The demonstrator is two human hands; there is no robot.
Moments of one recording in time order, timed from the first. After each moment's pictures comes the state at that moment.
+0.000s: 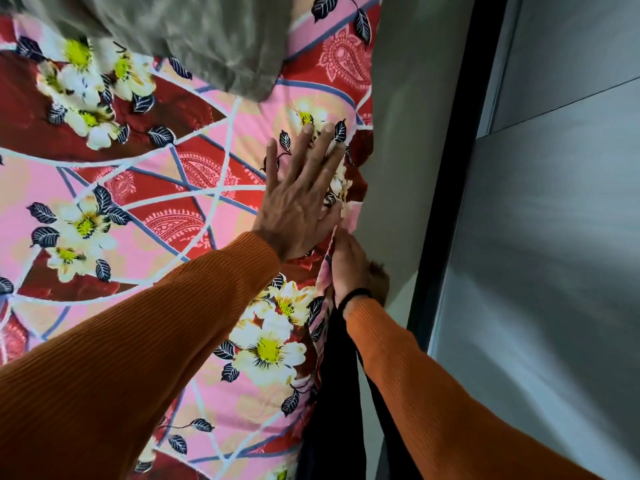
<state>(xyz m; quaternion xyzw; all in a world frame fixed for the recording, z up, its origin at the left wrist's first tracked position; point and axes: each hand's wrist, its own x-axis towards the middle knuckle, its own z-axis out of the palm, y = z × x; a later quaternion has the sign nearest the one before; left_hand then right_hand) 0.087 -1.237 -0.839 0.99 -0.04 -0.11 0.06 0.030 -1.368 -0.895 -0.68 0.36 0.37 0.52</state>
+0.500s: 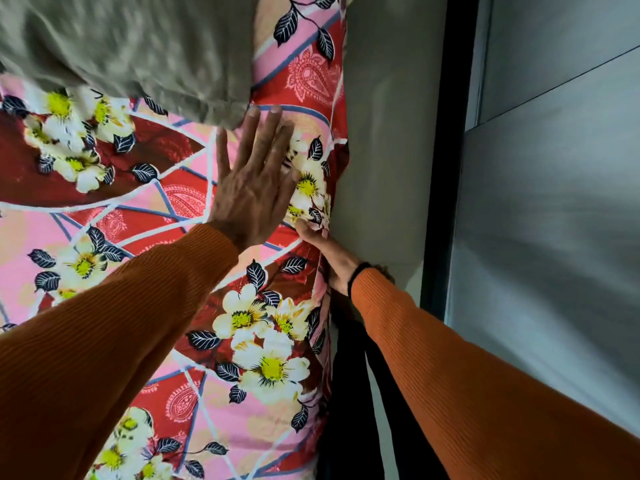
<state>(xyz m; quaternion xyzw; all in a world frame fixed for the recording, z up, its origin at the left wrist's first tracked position) 0.124 -1.193 -0.830 0.99 -0.04 -0.07 0.09 0.069 -1.373 -0.930 -0.49 0.25 0.59 0.59</state>
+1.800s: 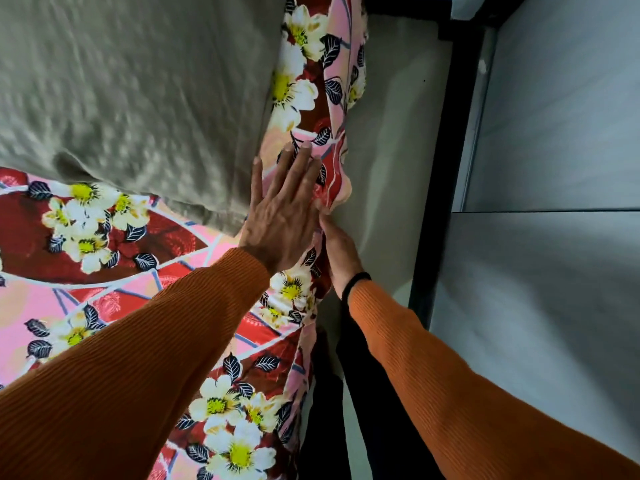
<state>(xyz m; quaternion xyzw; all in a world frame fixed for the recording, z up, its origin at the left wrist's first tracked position) 0.264 -1.220 -0.818 0.99 0.00 -0.10 0.08 0.257 -1.345 -0.879 -0.60 0.26 0.44 0.62</state>
